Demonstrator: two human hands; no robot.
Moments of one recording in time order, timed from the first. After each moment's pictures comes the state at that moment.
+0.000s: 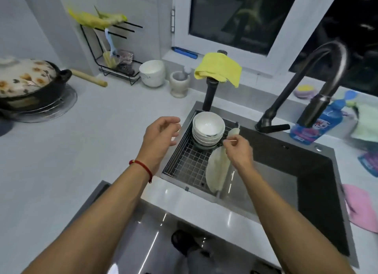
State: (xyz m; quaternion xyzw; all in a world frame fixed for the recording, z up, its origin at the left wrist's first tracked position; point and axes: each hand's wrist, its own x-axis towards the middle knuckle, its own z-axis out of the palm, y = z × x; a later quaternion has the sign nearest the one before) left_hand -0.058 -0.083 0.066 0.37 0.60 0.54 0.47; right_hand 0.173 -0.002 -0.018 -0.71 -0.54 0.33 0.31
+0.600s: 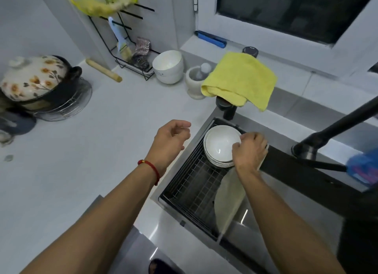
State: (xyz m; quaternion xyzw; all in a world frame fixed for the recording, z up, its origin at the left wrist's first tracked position) left_hand -0.038 0.058 0.045 0.30 0.72 0.45 0.43; right_hand 0.149 0.160 -0.079 -0.74 -0.63 0.15 0.16
